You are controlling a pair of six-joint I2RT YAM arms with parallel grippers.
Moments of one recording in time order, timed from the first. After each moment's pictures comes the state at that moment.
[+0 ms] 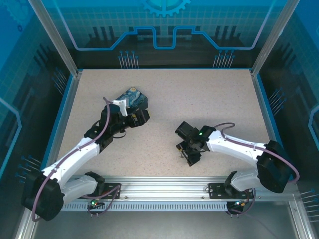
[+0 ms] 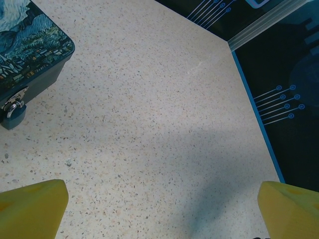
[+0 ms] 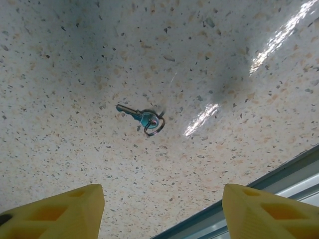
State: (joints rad) left arm -0.40 1.07 0.67 -0.05 0.24 -0.68; right arm 0.85 1.37 0.85 -0.84 -0.11 1.88
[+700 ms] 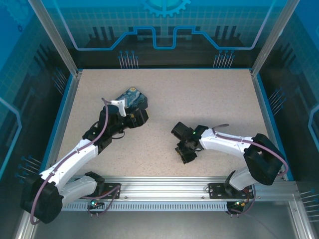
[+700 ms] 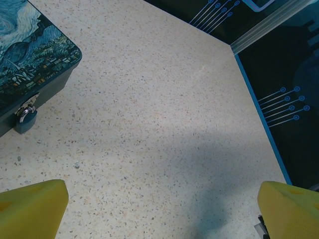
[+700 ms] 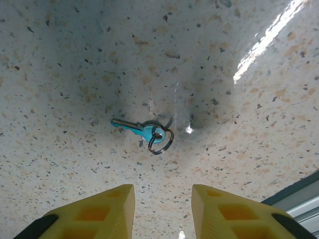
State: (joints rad) left arm -0.40 1.04 0.67 -0.08 0.21 -0.66; right arm 0.84 1.49 0.86 -0.77 -0.14 1.95
